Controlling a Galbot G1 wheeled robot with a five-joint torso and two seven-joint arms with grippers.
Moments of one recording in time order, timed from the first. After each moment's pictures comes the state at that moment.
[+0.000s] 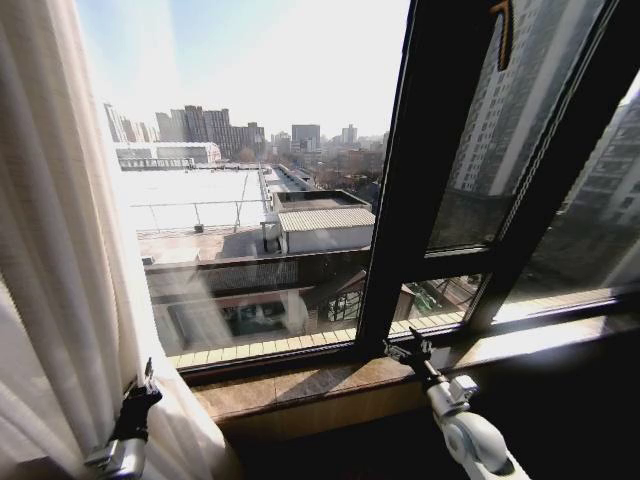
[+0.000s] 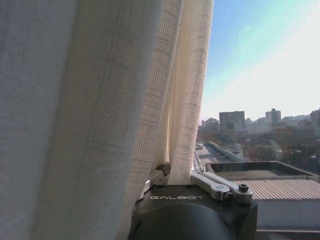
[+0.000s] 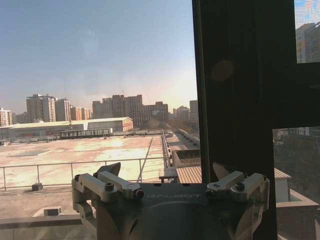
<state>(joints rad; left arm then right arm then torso) 1.67 -1.30 -0.81 -1.98 -0.29 -0.20 -0.18 -1.38 1.09 0.54 1.87 0.53 0.08 -0.09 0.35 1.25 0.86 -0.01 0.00</state>
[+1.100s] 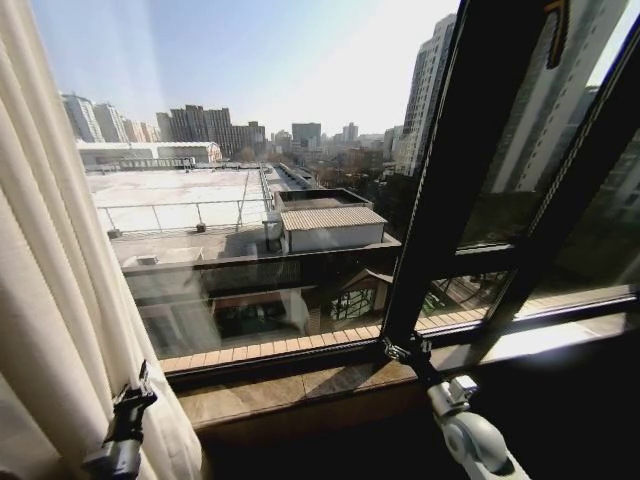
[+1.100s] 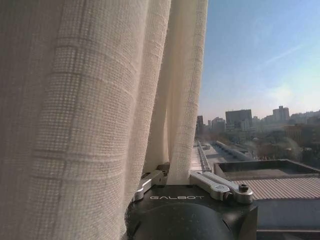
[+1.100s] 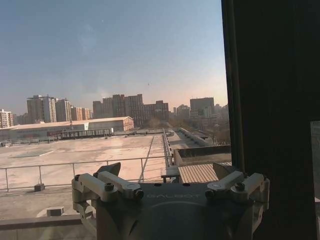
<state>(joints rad) 1.64 -1.28 -0.83 -1.92 -0.31 -0.22 -0.17 -1.38 1.09 0.54 1.86 0.53 0.08 -0.09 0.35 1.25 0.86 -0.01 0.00</state>
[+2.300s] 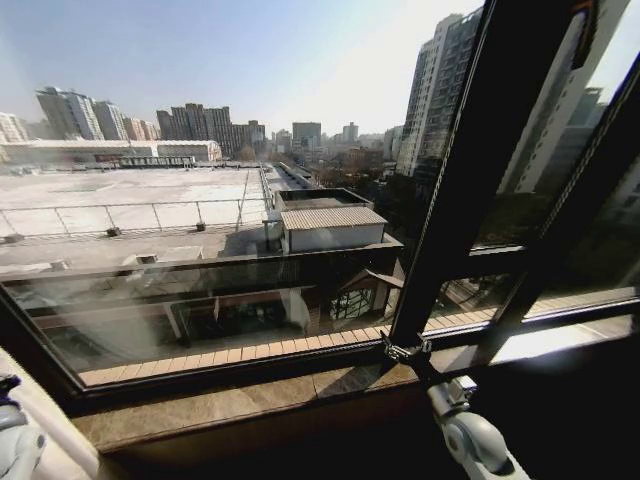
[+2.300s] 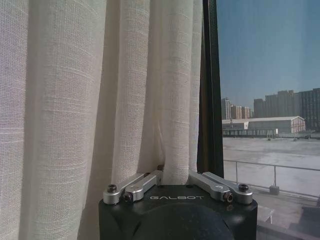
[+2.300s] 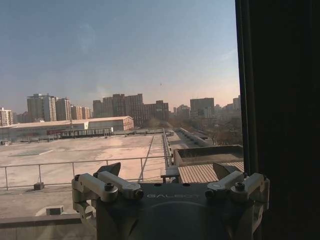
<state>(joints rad) 1.27 -0.98 -1.07 -1.39 -0.50 -0.10 -0.39 -1.38 1.09 0.54 1.87 0.53 0.08 -0.09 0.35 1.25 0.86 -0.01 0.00</state>
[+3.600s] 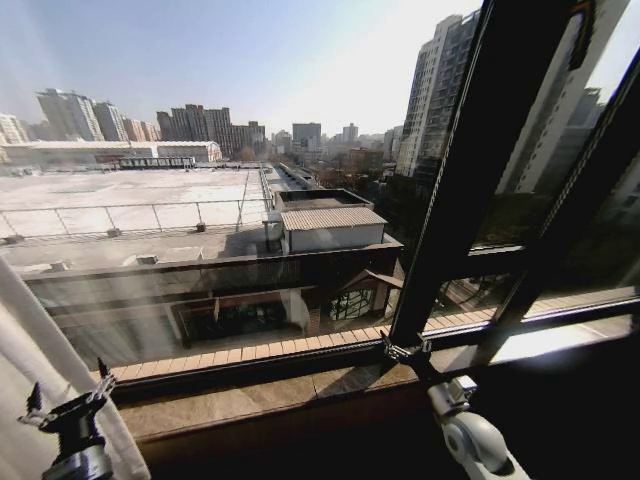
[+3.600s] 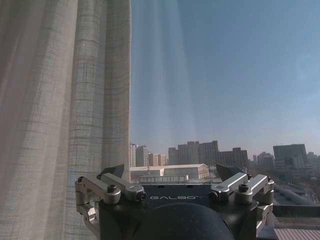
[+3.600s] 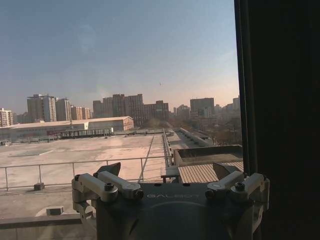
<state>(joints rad) 1.67 -1.38 -0.88 -2.01 -0.21 -0.36 -0.31 -1.38 1.09 0.54 1.87 0.53 0.08 -0.09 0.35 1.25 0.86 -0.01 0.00</state>
